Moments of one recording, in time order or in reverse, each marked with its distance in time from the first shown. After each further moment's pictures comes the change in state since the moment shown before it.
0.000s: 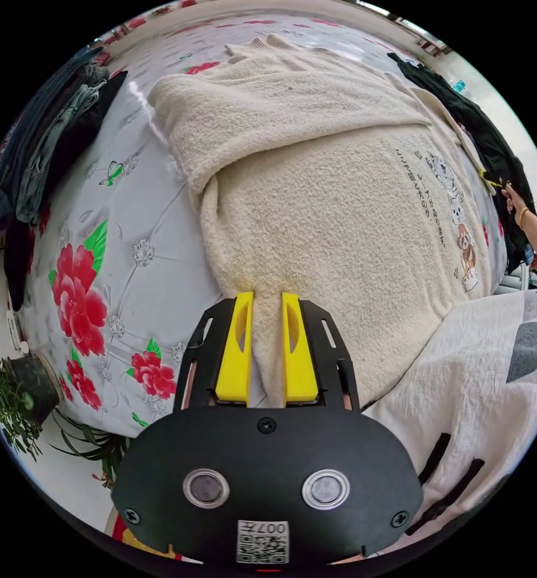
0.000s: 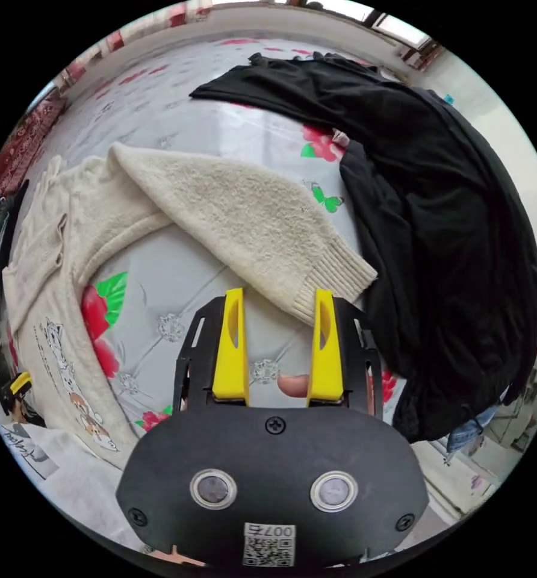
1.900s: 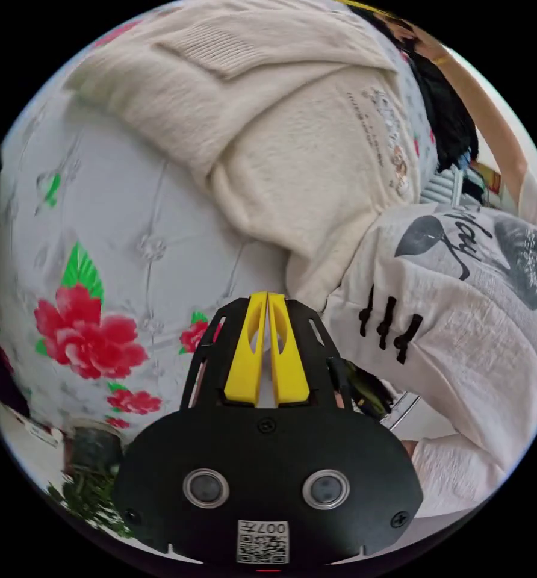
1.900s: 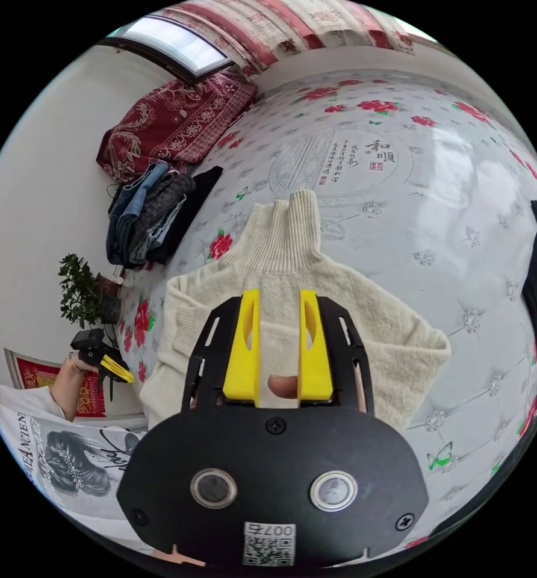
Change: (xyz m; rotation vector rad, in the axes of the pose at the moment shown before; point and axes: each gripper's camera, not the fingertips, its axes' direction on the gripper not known) left arm -0.235 -0.089 -0.052 -0.485 0.354 0.194; right arm -0.290 -0.097 -0.006 0.094 -0.607 -0.479
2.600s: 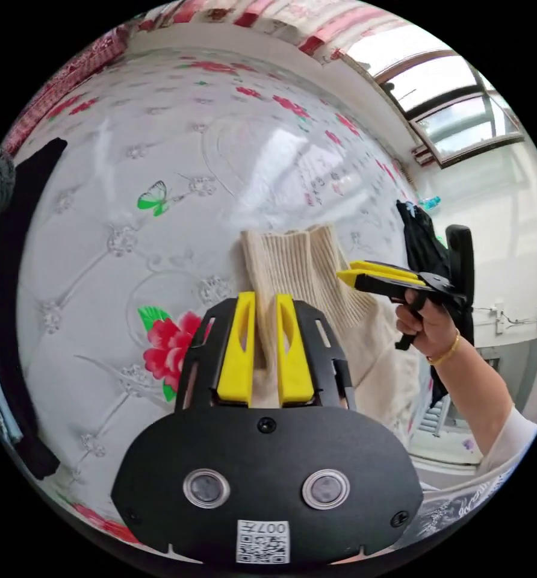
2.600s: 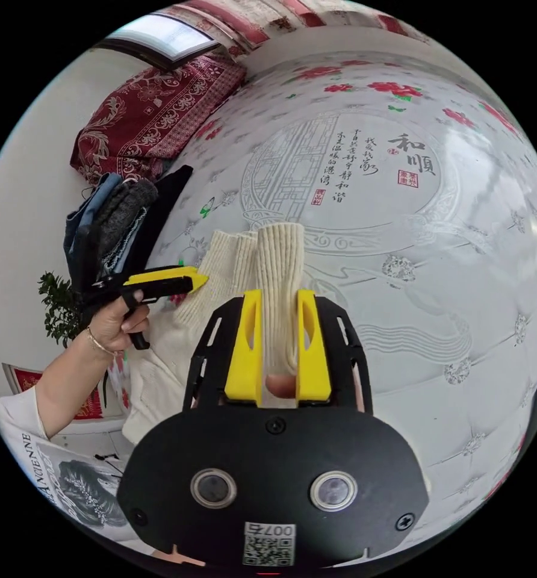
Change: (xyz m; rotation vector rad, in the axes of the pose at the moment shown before) left arm -0.032 -0.246 -0.133 0.824 0.051 -0.094; right arm 0.033 -0.106 0.106 -0.077 -0.011 -0.015
